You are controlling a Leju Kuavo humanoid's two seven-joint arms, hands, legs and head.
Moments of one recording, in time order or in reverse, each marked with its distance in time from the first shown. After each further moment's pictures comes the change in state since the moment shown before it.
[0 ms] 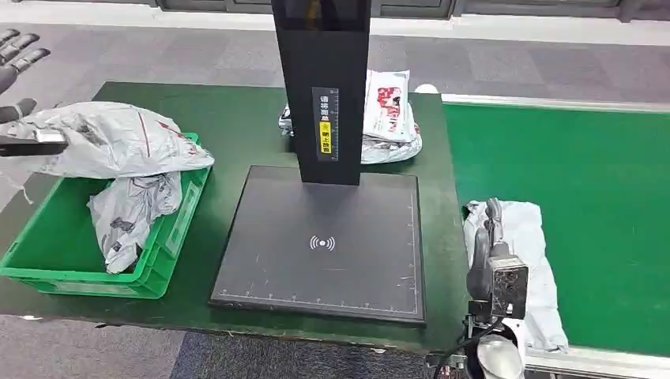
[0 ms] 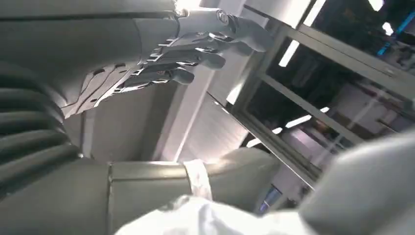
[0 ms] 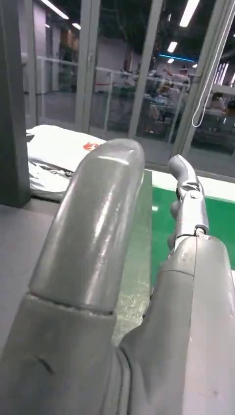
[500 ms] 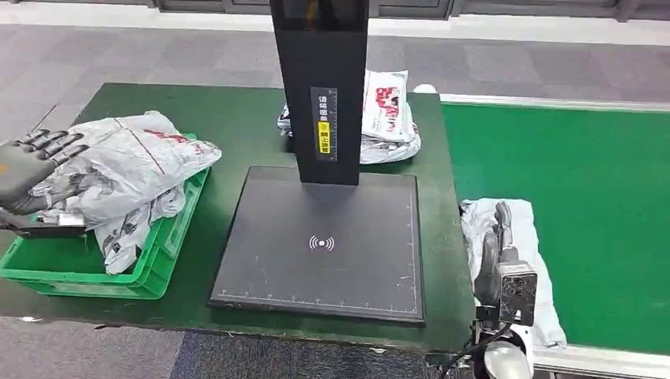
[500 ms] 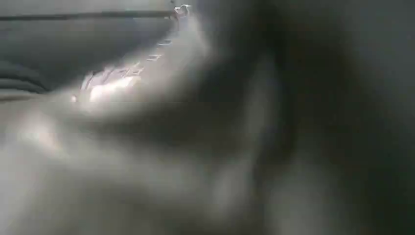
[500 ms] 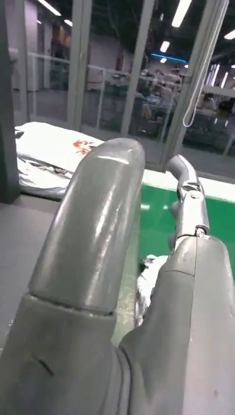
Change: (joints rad) left arm 0.461 0.051 0.246 -0.183 0.074 -0.023 -0.119; right arm 0.028 0.000 -0.034 -0.037 0.023 0.011 0.006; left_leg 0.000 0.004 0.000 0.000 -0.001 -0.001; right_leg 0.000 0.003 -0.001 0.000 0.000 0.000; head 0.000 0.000
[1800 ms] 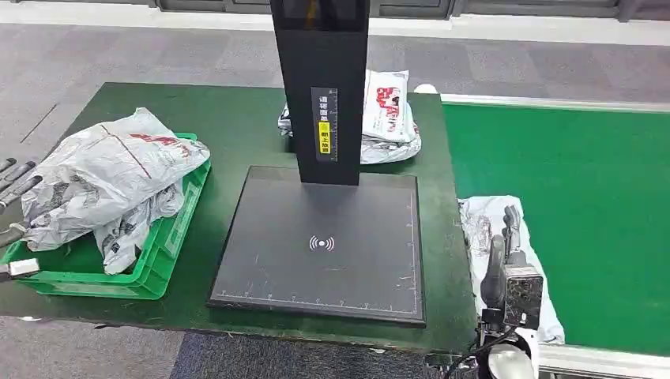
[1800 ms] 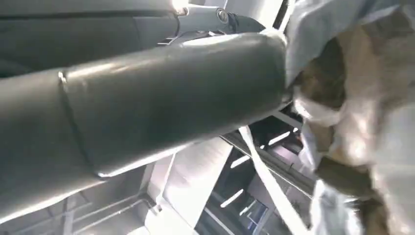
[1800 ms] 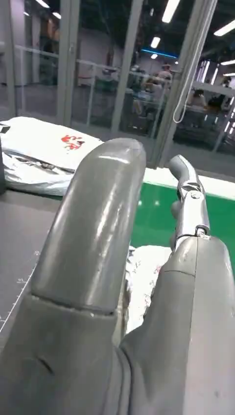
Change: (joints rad) left arm 0.545 0.163 0.278 -0.344 -0.087 0.216 0.268; right arm 0.015 0.010 -0.033 -0.011 0.016 -0.001 0.000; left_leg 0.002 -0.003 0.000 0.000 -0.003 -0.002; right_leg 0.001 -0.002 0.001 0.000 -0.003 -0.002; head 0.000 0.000
